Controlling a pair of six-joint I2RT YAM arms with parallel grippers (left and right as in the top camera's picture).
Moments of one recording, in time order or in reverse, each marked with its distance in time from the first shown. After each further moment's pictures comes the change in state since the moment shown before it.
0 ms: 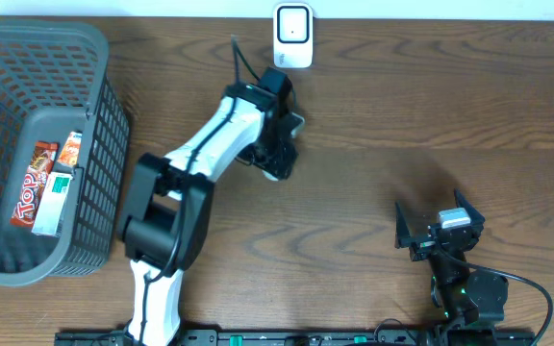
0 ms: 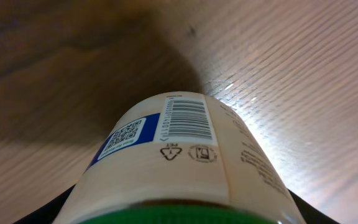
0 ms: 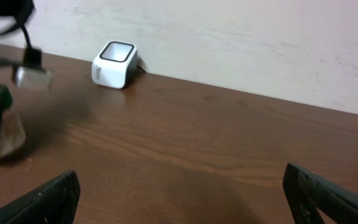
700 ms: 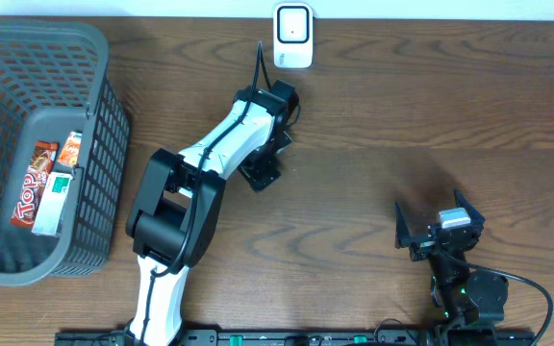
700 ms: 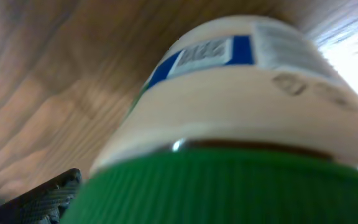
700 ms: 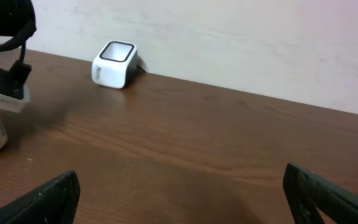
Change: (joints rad) left arm -0.024 0.025 0.007 -0.128 -0.463 0.159; right arm 0.000 0.000 0.000 0.000 0.000 0.000
